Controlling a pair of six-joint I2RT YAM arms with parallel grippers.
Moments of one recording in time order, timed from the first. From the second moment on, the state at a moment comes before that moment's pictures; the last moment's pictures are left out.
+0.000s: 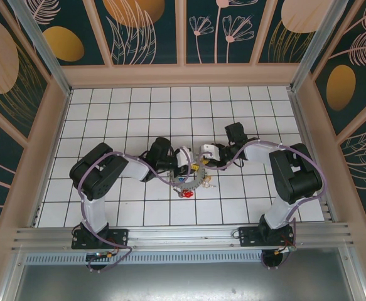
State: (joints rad) left arm -0.69 1.91 0.75 0.65 0.65 0.44; right arm 0.36 1.70 0.85 -0.25 -0.76 -1.20
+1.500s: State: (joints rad) left arm -0.70 1.94 0.77 0.70 0.65 0.42; right arm 0.37 1.68 0.84 -0.26 -0.78 -1.19
